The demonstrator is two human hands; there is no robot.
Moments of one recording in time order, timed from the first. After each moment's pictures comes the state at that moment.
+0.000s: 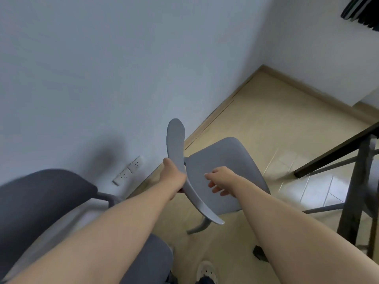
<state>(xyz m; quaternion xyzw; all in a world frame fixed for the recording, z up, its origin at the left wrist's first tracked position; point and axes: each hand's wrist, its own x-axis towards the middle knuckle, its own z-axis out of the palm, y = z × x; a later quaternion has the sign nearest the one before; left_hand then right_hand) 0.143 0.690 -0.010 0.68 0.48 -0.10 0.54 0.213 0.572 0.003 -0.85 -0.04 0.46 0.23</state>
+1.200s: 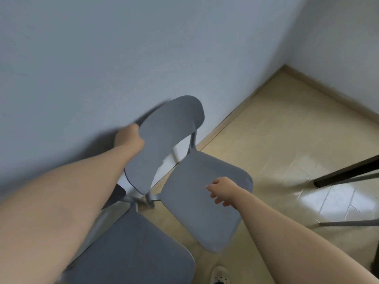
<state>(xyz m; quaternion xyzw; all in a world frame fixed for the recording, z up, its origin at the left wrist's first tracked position) 0.130 0.922 -0.019 0.87 0.44 -0.04 0.21 0.187 0.662 -0.029 -0.85 -0.07 0.50 0.19</state>
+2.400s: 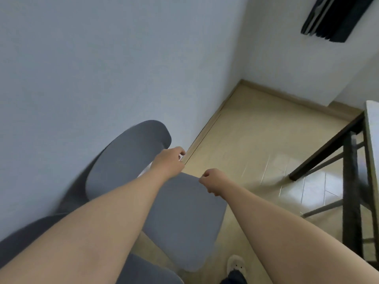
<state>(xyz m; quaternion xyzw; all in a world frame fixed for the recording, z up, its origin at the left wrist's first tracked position) 0.192 0.765 0.040 0.93 0.19 -0.11 0.30 0.225 0.619 0.016 -0.89 -0.05 0.37 0.27</state>
